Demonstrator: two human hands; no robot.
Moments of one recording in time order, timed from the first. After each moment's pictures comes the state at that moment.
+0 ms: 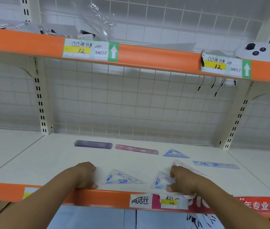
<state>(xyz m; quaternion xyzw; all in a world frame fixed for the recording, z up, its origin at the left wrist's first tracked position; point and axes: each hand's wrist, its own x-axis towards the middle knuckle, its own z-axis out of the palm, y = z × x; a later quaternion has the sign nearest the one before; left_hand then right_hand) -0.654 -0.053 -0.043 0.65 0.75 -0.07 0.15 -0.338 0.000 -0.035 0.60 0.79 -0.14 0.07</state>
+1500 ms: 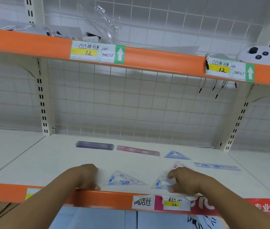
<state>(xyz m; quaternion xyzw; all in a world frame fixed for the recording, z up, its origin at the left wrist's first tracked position) -0.663 -0.047 -0.048 0.66 0.73 -0.09 0.15 -0.336 0.008 -0.033 0.55 0.82 -0.10 0.11</state>
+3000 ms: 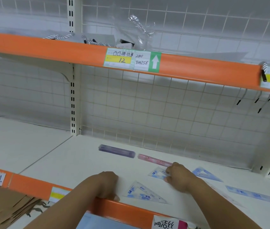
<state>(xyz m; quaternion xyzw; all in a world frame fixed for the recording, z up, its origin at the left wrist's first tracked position) -0.666 -0.044 -0.056 0.66 0.73 -0.08 0.15 -0.425 0.078 -0.051 0.51 0.86 -0.03 0.03</state>
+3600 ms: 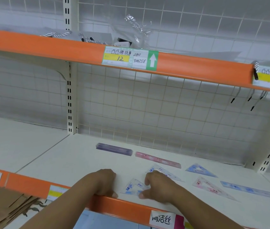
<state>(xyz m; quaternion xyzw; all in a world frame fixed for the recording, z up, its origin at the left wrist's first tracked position) -0.664 -0.048 -0.053 0.65 0.74 -0.06 0.16 -0.466 0.006 -0.042 0.47 0.87 -0.13 0.06</state>
